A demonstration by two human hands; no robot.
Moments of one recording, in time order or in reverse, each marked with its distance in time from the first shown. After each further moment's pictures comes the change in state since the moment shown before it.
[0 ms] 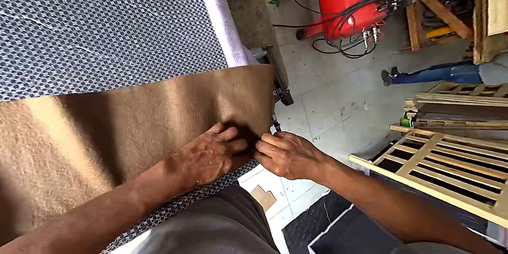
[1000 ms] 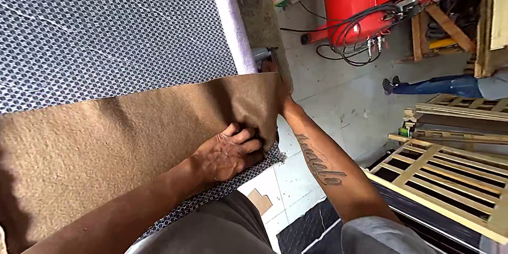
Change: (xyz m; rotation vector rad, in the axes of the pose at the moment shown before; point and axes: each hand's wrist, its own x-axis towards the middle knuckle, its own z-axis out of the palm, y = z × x) left_hand 0.015 -0.003 0.025 0.128 0.104 -0.039; right_hand 0.071 0.149 0.077 0.518 0.277 0.927
